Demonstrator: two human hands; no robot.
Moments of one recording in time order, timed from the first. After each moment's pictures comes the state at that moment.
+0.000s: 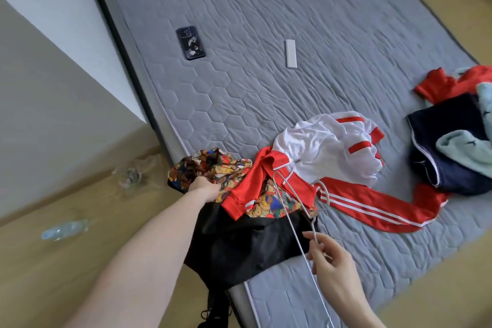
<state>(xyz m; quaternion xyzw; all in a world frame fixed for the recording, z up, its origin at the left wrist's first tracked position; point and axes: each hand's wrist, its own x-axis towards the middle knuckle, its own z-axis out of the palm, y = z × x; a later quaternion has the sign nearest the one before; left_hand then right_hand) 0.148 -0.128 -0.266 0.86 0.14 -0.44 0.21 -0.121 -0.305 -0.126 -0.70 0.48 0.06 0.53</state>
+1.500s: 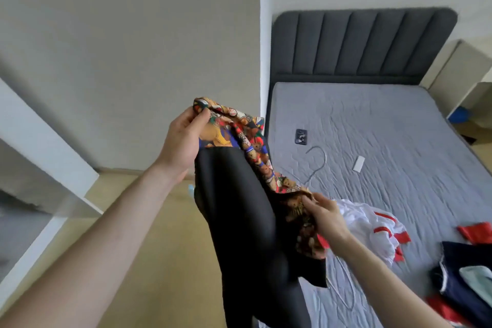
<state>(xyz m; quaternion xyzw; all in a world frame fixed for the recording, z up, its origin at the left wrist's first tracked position) -0.257 0.012 0.418 0.69 0.08 0.13 0.70 -0.258 -0.280 0.228 -0.73 0.07 0.14 0.66</state>
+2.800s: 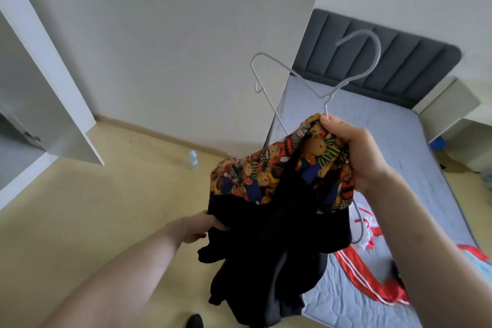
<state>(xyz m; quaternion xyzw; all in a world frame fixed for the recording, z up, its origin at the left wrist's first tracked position) -0.439 0.123 0.129 0.65 0.21 -0.38 0.63 -0.371 -0.147 0.429 -0.62 -0.08 0.24 0.74</state>
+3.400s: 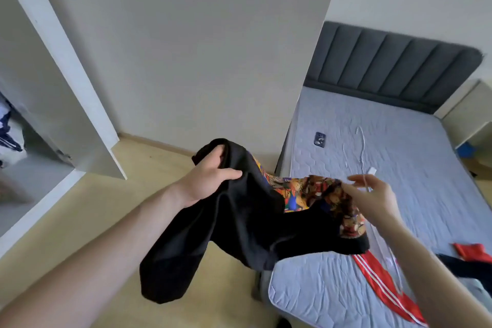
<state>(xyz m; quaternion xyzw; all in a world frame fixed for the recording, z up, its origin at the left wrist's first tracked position) -0.446 0.154 0.328 0.73 0.04 -0.05 0.68 -0.368 -0.200 0.312 -0.89 0.10 0.00 0.44</state>
